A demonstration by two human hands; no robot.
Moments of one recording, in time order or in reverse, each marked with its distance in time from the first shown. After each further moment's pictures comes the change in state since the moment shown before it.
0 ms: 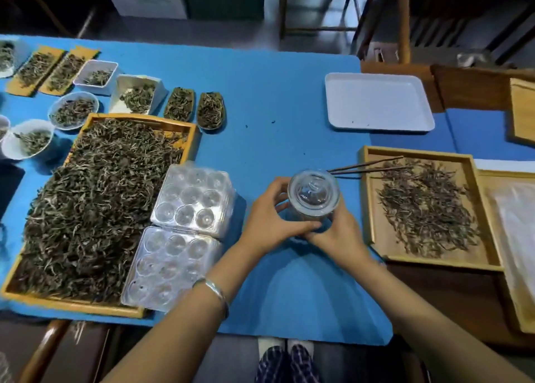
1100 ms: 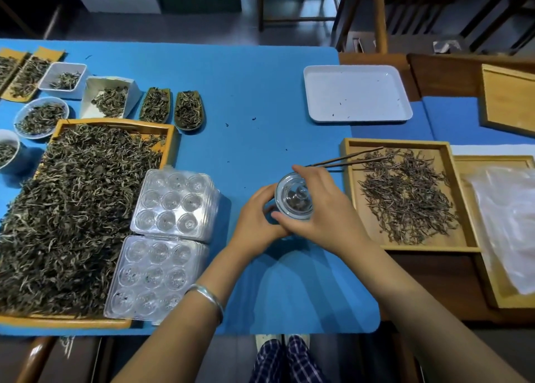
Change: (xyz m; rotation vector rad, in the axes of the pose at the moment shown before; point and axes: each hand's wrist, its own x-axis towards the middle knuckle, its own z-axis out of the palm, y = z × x) left_hand -0.001 -0.009 0.005 0.062 -0.072 0.003; right_hand 0.001 -0.059 -0.030 -0.360 0.003 -0.296
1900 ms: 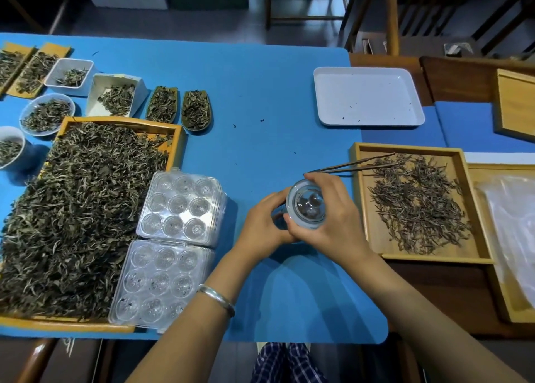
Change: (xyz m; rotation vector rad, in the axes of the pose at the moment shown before) left_hand 0.005 -0.008 -0.005 0.053 -0.039 -0.012; right_hand 0.000 0.003 0.016 0.117 0.180 -0.032
